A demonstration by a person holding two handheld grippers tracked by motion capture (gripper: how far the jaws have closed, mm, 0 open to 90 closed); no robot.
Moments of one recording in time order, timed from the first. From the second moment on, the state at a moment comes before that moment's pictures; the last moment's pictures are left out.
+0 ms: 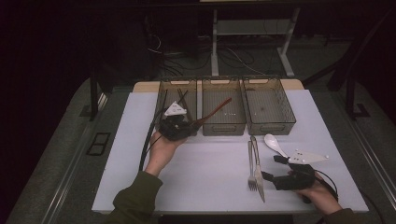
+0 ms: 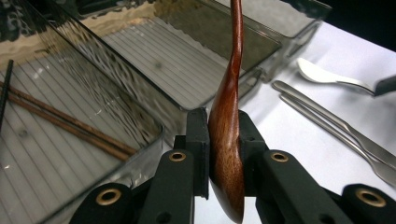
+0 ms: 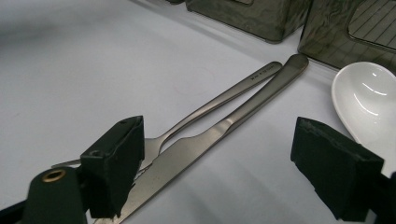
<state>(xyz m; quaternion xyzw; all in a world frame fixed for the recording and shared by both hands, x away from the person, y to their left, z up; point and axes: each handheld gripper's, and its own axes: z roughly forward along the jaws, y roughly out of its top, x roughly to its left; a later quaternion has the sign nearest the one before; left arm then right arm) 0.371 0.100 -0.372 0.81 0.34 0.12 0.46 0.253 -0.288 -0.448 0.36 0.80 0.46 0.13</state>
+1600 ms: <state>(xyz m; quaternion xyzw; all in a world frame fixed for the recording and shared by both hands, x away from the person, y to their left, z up) 0.449 0.021 -0.384 0.83 0.41 0.14 0.36 0.252 -0.292 -0.446 0.37 0.80 0.47 0.13</state>
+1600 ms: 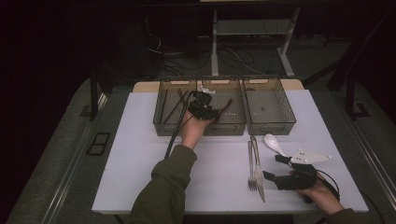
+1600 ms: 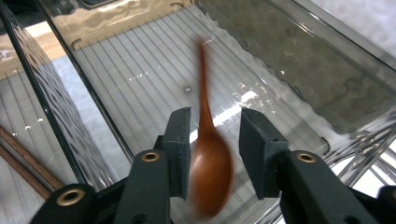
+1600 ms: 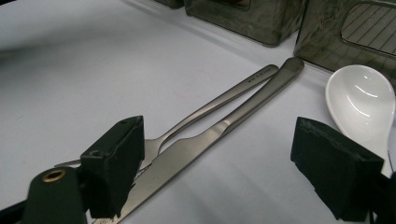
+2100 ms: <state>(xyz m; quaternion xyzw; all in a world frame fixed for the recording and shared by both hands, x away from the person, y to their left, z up) 0.429 0.034 -0.370 0.83 0.35 0.12 0.42 0.252 -0.292 -0.446 0.36 0.80 0.47 0.13</state>
